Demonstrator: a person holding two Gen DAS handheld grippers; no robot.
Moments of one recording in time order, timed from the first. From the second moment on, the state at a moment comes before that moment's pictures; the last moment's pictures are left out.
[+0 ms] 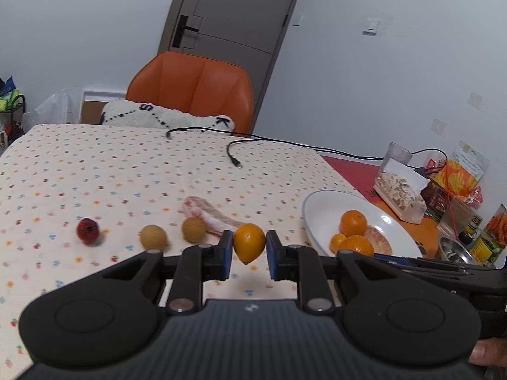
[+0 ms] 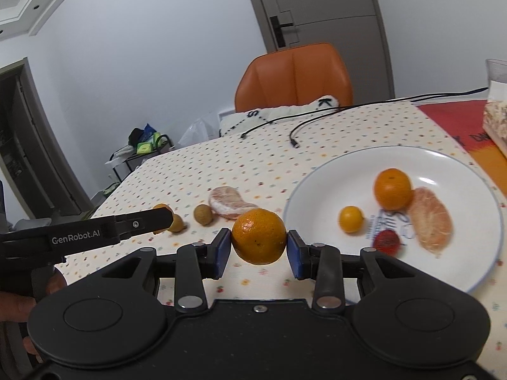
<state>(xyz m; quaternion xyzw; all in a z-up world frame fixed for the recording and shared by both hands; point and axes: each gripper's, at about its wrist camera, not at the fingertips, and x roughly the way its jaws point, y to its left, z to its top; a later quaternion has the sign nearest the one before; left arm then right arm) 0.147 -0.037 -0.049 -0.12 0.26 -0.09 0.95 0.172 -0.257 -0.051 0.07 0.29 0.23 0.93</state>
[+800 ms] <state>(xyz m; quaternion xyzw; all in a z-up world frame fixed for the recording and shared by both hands) 0.163 -0.094 -0.050 -0.09 0.27 -0.13 0.95 0.161 -0.329 -0.061 0.11 0.28 0.17 0.94</state>
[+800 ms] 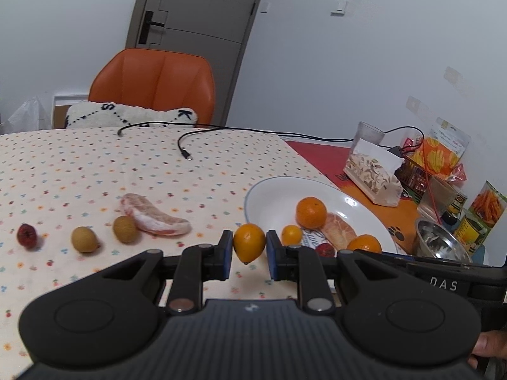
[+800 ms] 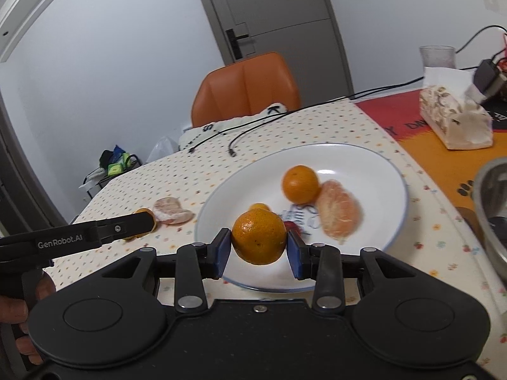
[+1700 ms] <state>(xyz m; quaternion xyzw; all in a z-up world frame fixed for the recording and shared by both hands) 0.174 -0.126 -0.045 -0.09 0.27 -0.14 0.95 0.155 -0.361 -0.058 0.12 0.28 0.14 0.94</state>
